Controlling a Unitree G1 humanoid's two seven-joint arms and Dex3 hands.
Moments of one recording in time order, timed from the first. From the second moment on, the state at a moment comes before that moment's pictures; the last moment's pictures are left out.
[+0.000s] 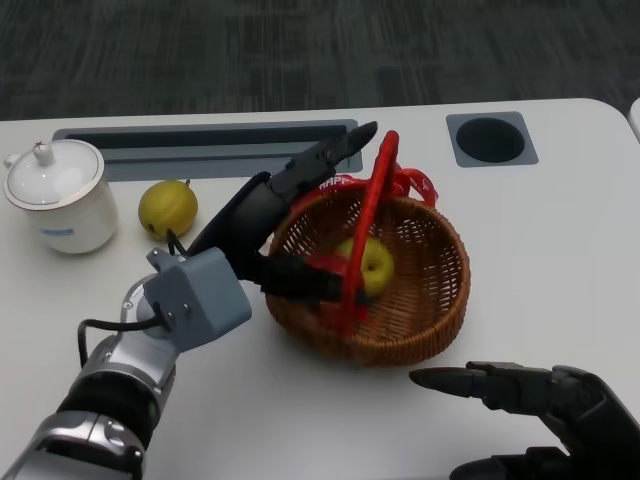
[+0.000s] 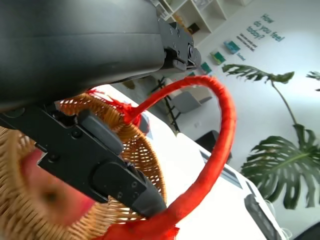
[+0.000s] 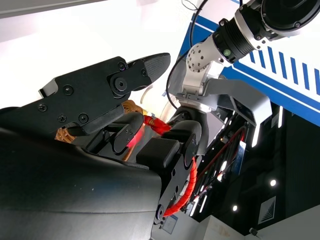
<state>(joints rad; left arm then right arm) -0.73 0.07 -0.14 1.09 0.17 -0.94 -0.27 -0.01 -0.14 0.14 0.51 0.21 -1.15 0.59</state>
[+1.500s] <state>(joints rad) -0.15 0.30 0.03 0.37 -0.18 -0.92 -0.48 -0.44 -0.27 0.07 0.83 0.00 -1.32 0.58</state>
